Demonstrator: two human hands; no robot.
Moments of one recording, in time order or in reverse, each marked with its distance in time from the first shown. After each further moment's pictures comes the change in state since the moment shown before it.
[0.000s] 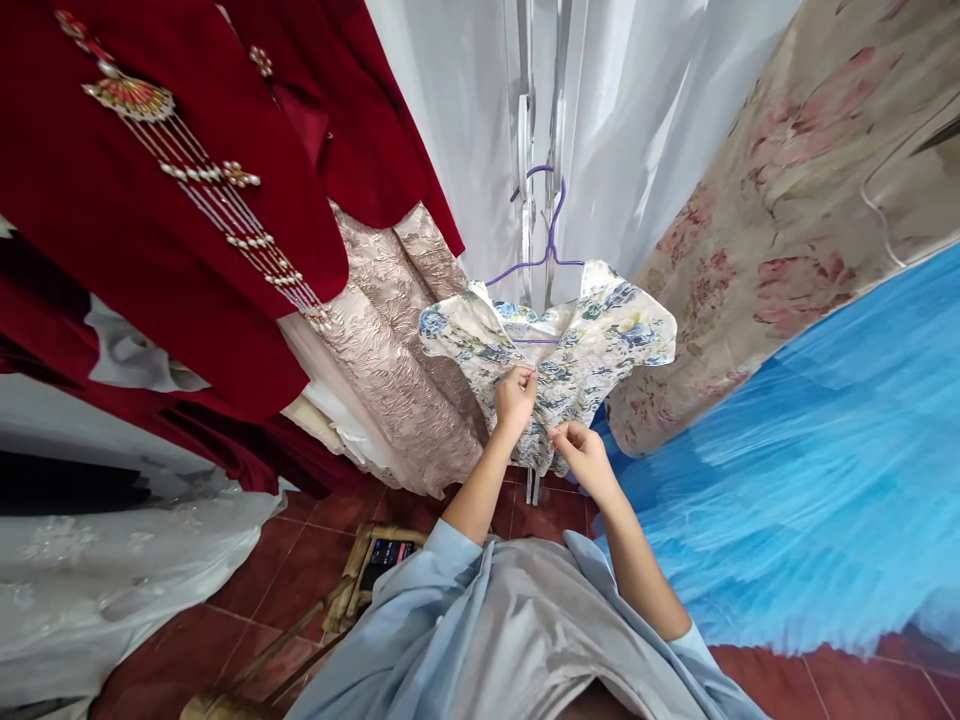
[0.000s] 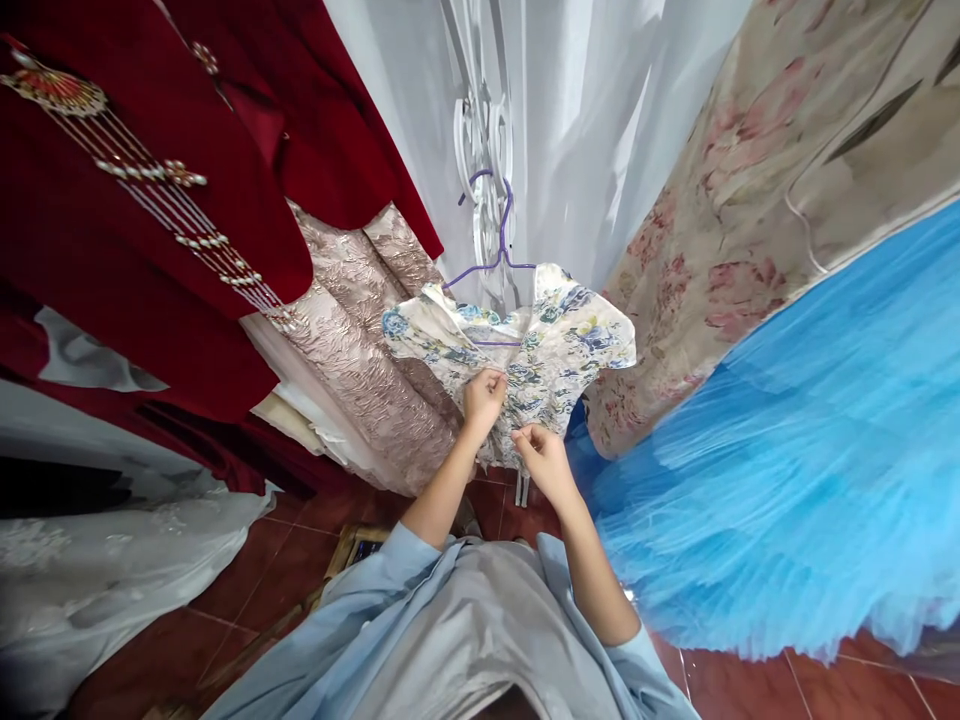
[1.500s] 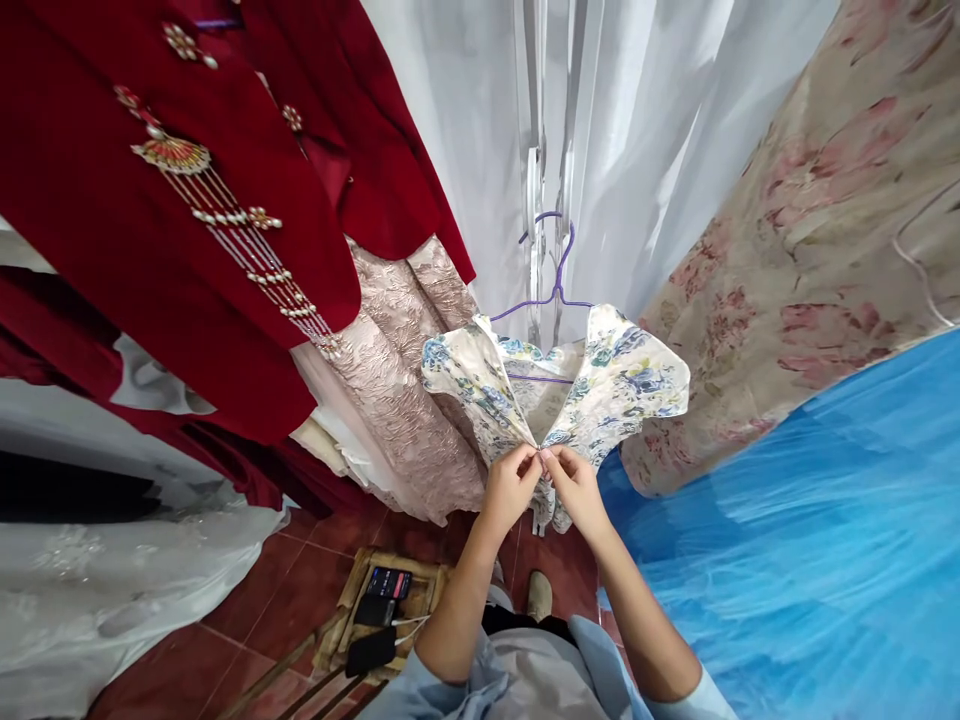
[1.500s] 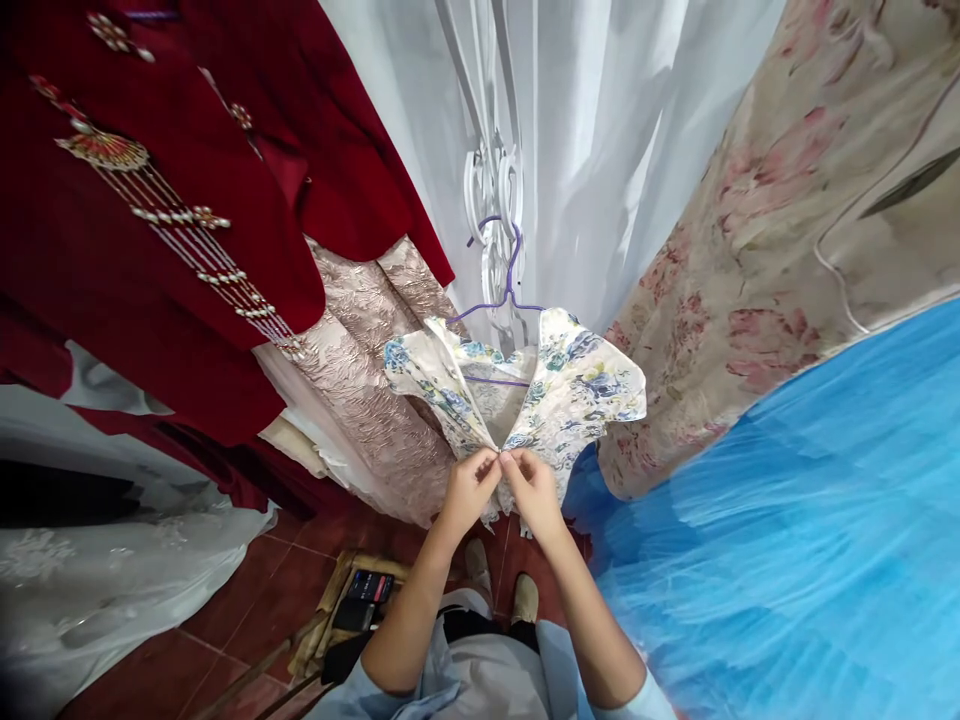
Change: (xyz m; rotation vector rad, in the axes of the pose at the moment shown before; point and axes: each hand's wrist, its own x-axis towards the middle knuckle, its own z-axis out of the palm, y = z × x) left_hand -0.074 0.020 -0.059 -0.134 -0.231 0.075; right_hand 0.016 -0.030 0.025 0.169 -0.007 -0.017
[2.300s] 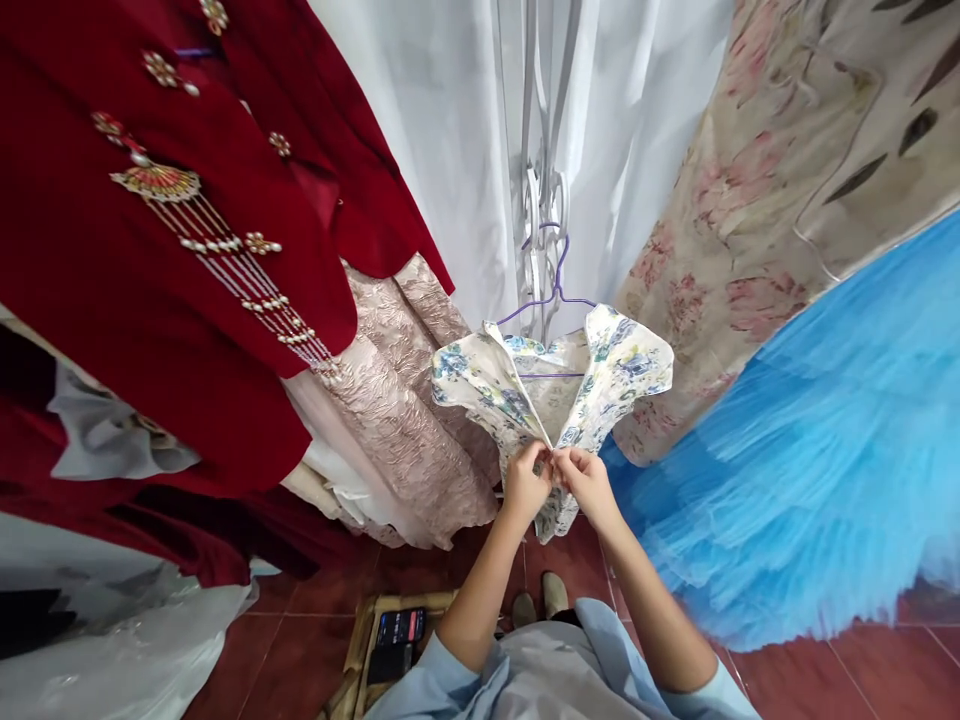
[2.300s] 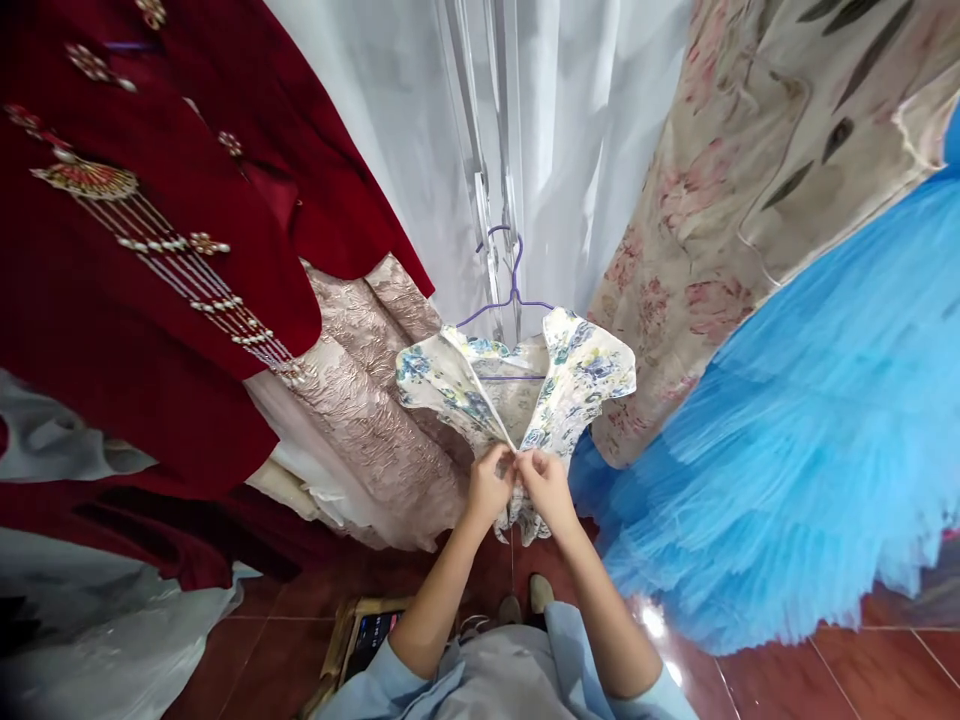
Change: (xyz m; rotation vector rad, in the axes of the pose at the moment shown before) left_hand -0.008 -0.035 -0.012 -0.031 -0.067 0.131; right_hand -0.027 0.001 0.042 0.000 0.209 0.110
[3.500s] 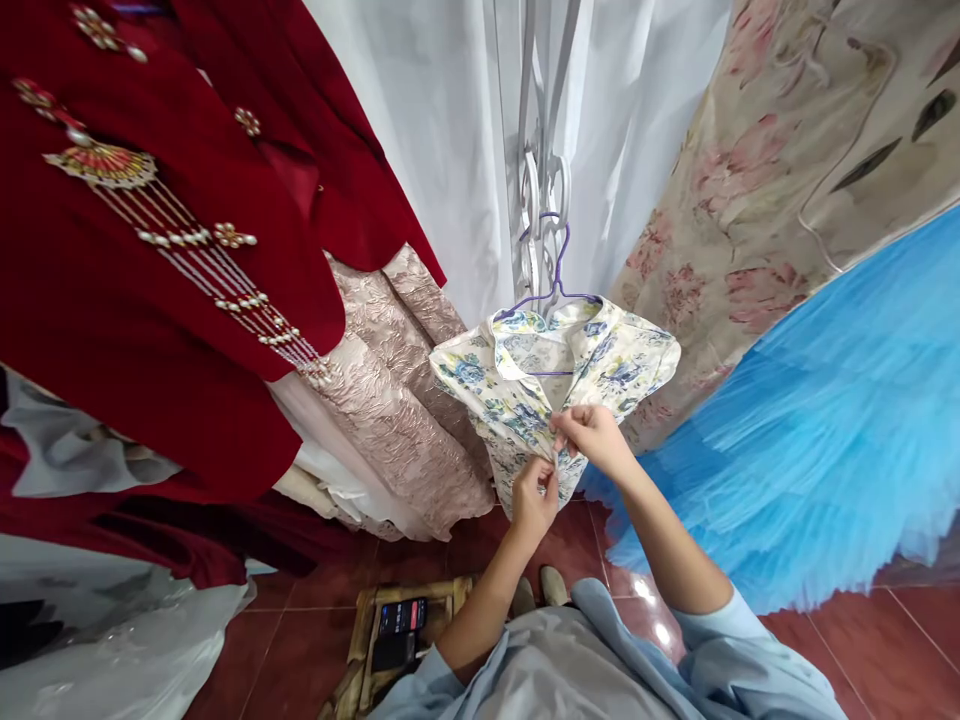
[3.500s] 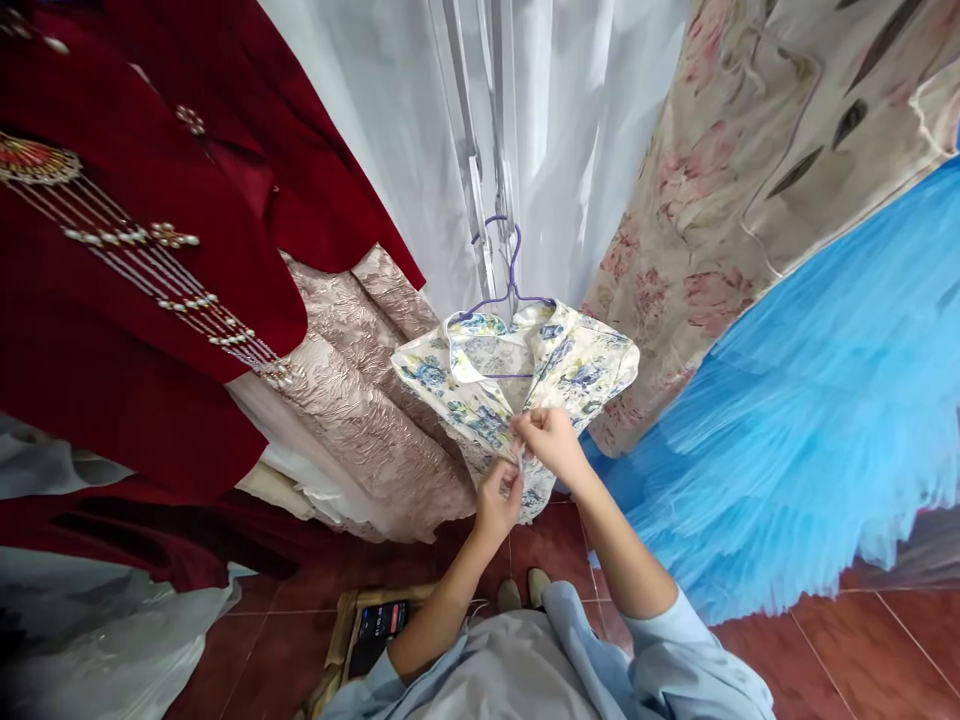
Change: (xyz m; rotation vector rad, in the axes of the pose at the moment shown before) left_hand -0.034 -0.012 0.022 -0.101 0.052 0.024; right_hand 0.035 -0.084 -0.017 -0.220 -0.135 0.005
